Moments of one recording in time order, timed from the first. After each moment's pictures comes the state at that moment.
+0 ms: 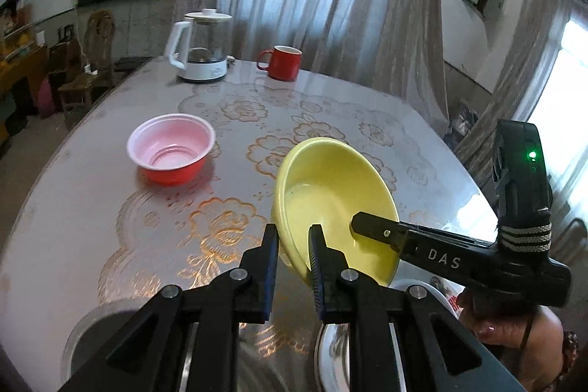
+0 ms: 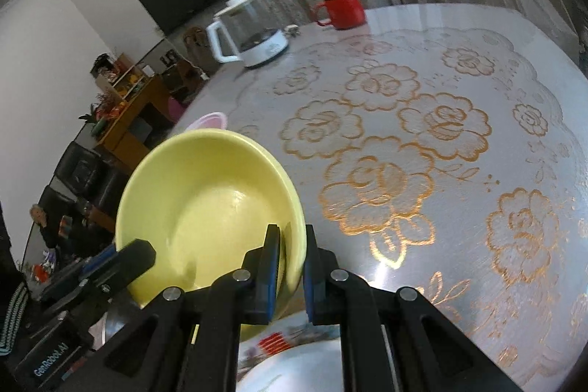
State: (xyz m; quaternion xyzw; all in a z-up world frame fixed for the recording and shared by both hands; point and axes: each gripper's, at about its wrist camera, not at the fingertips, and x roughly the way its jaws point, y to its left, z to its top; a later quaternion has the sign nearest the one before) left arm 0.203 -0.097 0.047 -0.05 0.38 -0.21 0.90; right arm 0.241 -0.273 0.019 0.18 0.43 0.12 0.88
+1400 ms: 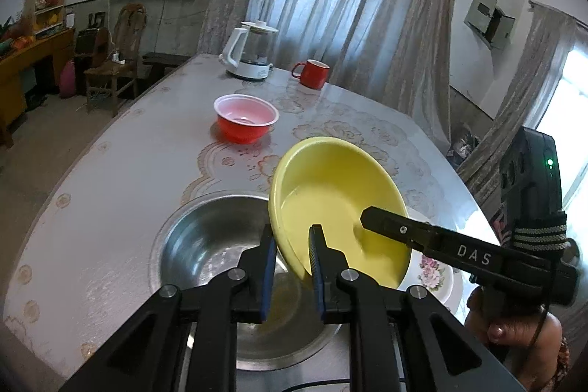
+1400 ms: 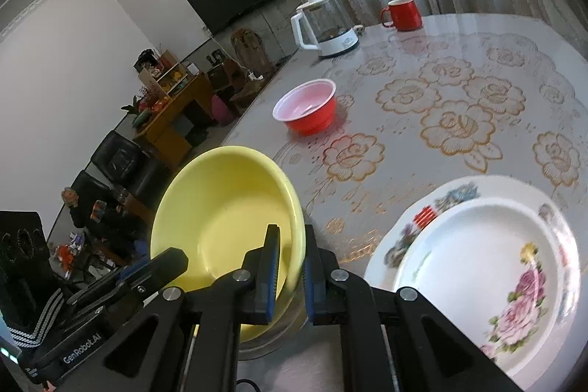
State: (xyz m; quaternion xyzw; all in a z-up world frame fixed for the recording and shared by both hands) left arm 0.099 0.009 0.047 -0.10 0.36 -0.19 0.91; right arm 0.136 -0.178 0.040 0.19 0.40 0.19 0.88
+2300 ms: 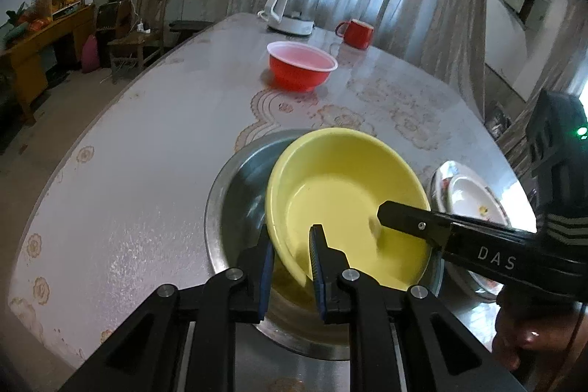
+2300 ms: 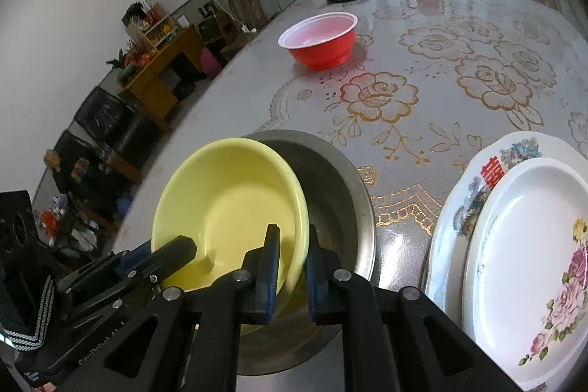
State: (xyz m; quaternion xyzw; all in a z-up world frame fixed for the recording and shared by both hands) left arm 0.111 0.039 -0.015 -0.07 0.43 -0.13 0.89; right arm 0.155 -0.121 -0.008 0.13 0.48 0.18 0.85
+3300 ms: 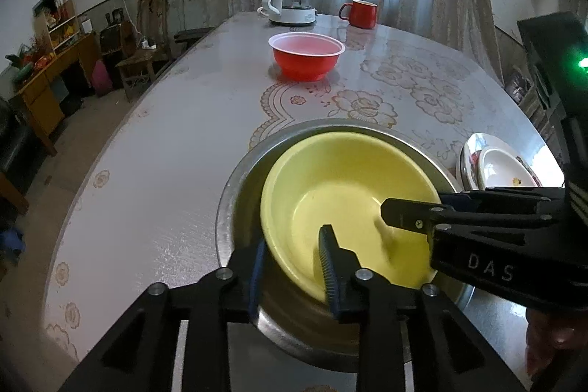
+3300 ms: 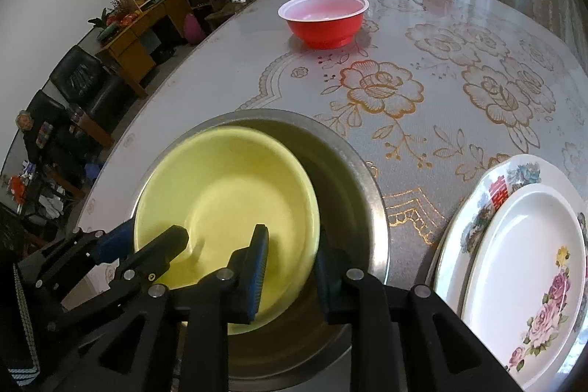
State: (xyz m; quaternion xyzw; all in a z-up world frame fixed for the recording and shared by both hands) left arm 0.121 0.023 -0.018 0.02 0.44 -0.10 0.89; right arm 0.169 -0.096 -0.014 0.05 0.52 0.15 0.84
